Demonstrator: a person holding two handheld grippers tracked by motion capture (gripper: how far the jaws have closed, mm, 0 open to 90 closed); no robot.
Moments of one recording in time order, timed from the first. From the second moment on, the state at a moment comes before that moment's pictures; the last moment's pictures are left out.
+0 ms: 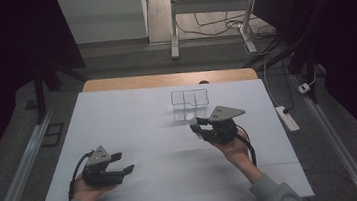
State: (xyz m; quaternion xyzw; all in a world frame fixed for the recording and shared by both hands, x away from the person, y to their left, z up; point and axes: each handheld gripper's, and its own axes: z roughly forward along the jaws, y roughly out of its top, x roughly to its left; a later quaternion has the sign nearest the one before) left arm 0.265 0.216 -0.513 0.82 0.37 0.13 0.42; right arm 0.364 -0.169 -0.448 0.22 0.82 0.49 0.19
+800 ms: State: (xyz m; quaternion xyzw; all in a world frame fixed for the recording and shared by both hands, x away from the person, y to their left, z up) left arm 0.266 0.219 -0.514 0.82 0.38 0.13 0.42; right arm 0.388 -0.176 -0.430 0.25 0.80 0.51 0.22
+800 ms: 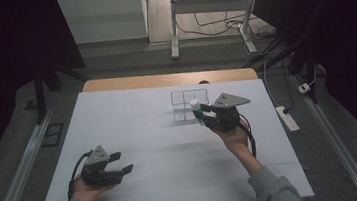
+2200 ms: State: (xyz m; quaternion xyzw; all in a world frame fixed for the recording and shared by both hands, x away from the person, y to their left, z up) left arm 0.269 0.221 -0.514 0.82 0.37 0.12 0.42; right arm 0.468 -0.172 -0.418 0.32 0.75 0.52 0.25
